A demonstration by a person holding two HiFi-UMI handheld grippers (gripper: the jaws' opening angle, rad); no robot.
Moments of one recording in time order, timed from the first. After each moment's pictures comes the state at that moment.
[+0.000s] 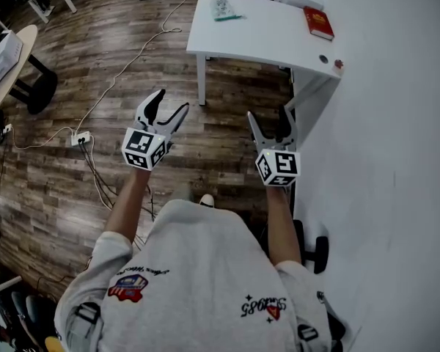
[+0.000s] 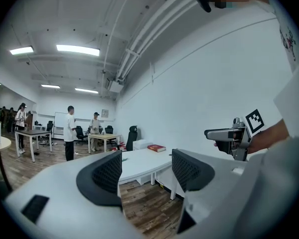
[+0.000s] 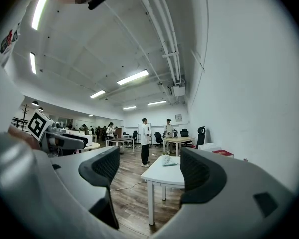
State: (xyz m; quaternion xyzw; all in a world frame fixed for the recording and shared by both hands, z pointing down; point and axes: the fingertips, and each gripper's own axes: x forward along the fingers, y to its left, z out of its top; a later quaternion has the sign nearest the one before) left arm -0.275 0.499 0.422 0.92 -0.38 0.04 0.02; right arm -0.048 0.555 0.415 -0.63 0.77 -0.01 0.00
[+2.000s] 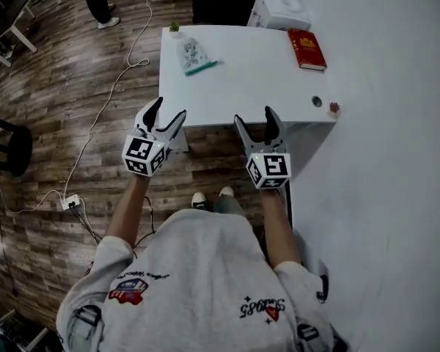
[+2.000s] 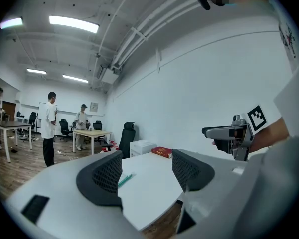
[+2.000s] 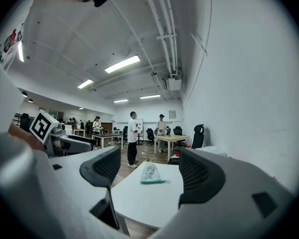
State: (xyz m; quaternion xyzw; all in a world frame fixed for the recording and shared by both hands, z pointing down) left arm -0.146 0.076 0.447 0.95 -0.31 0.04 0.04; right arm 0.042 0.154 0.425 -0.67 0.75 -0.01 -0.03
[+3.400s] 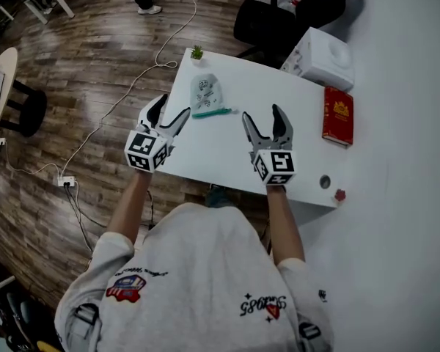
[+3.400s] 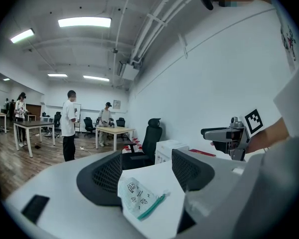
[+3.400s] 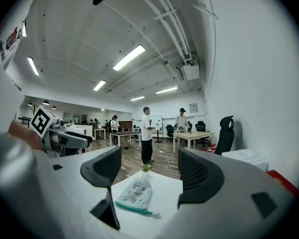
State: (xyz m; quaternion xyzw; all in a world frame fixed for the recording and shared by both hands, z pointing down) left arm -0.066 -0.171 0.470 0.89 -0.44 0.06 0.07; right arm 0.149 -0.155 0.458 -0.55 0.83 -0.03 -0.04
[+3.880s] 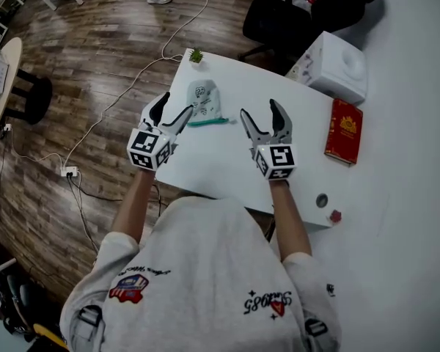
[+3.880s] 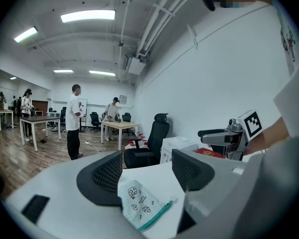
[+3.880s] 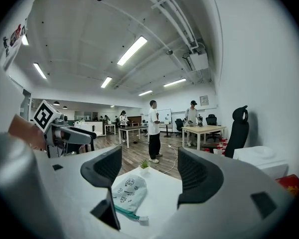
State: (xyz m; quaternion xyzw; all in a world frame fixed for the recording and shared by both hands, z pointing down) left arm -0.028 -0.250 0.496 0.87 -0.47 0.08 0.10; right arm 0.172 -0.254 0.495 -0.49 0.87 -0.05 -0.06
